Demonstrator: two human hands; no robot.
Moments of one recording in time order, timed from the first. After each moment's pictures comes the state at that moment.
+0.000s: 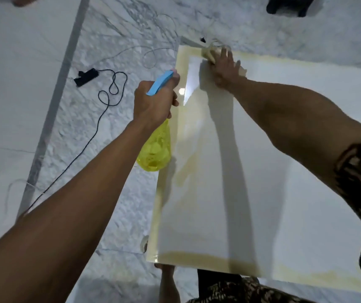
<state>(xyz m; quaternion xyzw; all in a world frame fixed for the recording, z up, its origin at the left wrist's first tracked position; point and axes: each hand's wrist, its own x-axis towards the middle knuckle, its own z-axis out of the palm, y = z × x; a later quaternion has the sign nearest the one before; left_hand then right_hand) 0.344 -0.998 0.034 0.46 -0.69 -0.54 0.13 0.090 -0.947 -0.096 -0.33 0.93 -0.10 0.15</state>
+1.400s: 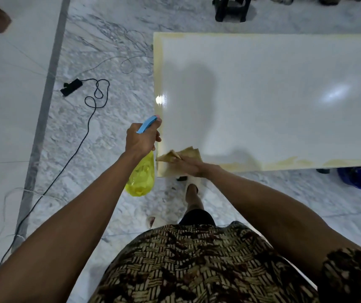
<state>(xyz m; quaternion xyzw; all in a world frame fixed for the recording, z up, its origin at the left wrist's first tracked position) 0.607 -0.859 0.033 0.43 -0.71 -0.56 0.04 0.531 -0.698 -0.074 -0.33 0.79 -0.17 0.49</state>
